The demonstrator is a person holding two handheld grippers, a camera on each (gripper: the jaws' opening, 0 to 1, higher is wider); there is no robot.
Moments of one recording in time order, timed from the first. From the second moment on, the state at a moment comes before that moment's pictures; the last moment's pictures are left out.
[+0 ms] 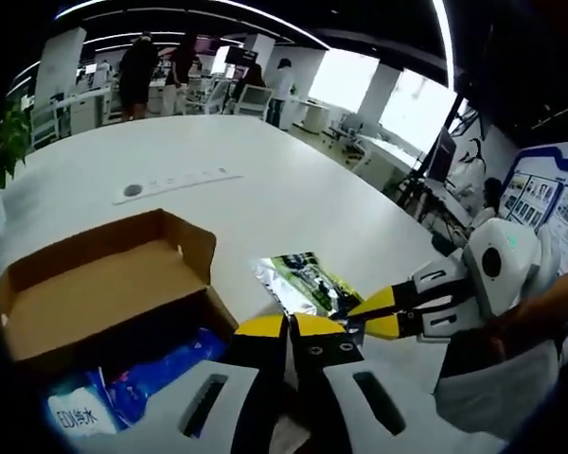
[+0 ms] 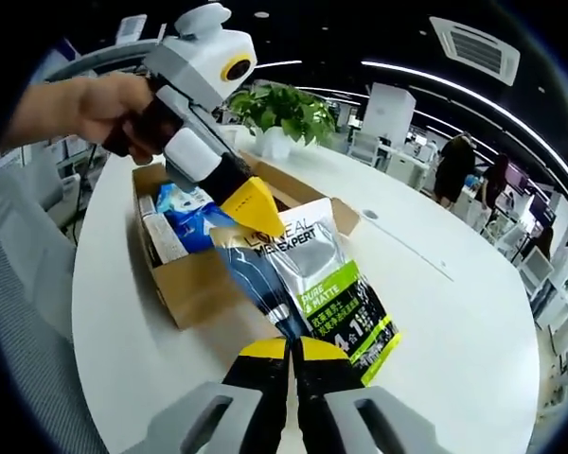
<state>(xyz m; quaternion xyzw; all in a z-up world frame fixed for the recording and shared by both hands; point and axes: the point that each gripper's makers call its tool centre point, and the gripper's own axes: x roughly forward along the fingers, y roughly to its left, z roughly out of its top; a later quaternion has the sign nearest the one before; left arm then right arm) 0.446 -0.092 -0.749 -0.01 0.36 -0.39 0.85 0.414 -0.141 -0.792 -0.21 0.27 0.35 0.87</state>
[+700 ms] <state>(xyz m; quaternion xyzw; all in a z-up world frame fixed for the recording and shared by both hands) 0.458 -0.089 -0.761 0.02 0.36 -0.37 0.85 0.422 -0.142 -0.809 -0.18 0.27 0.36 0.87</state>
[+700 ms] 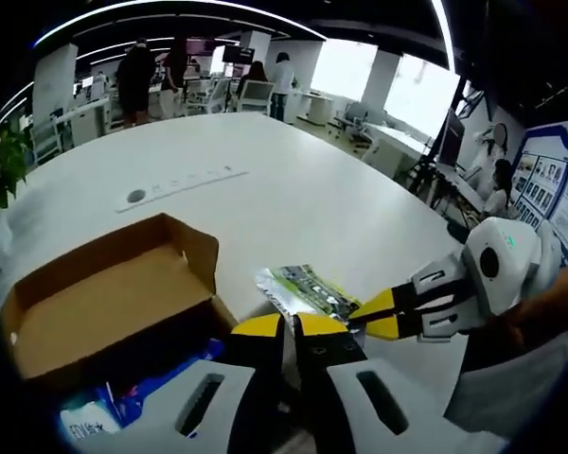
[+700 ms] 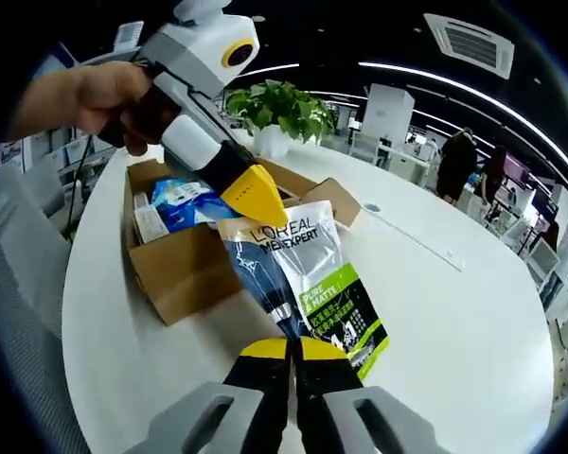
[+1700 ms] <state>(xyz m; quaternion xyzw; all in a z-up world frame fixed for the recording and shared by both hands) 0.460 -0.056 -0.730 0.00 0.34 -0.35 0.87 0.419 -0.148 -0.820 -0.19 0.27 0.38 0.86</state>
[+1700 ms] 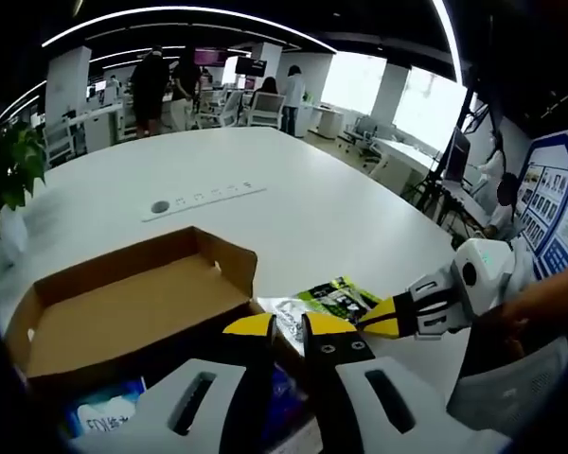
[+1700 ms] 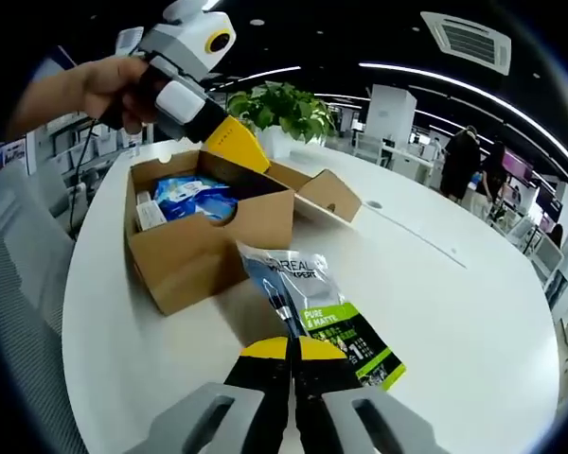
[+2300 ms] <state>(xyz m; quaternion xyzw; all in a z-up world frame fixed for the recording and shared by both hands) 0.453 -0.001 -0.722 -0.01 0.33 -0.31 0.89 0.419 -0.160 -0.844 -0.24 0.30 0.39 0.84</state>
